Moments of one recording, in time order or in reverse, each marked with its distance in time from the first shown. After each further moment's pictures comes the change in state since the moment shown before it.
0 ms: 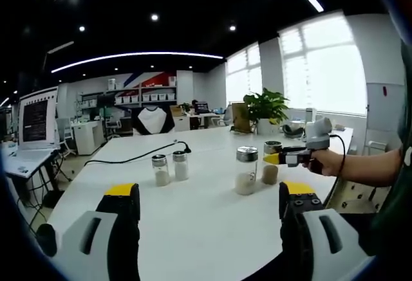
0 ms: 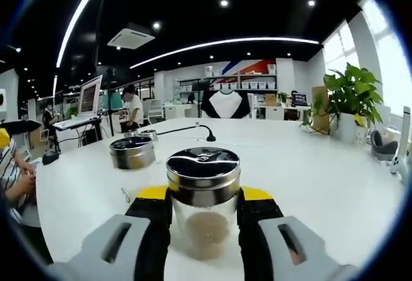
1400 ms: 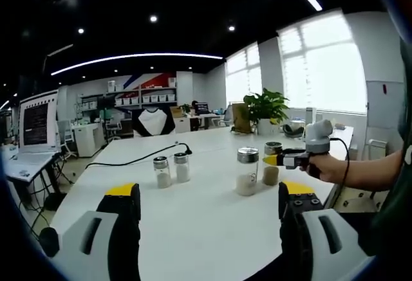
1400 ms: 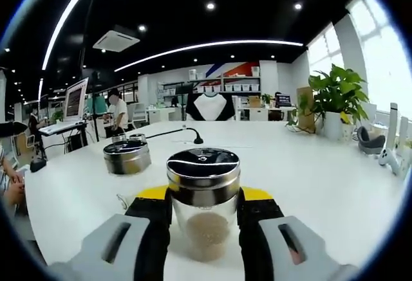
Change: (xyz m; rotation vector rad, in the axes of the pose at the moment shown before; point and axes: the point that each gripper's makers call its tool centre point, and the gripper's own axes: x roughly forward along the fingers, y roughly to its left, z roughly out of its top) left arm -0.003 -0.001 0.005 0.014 -0.007 0.002; right arm 0.000 -0.001 0.000 0.028 -0.023 -0.139
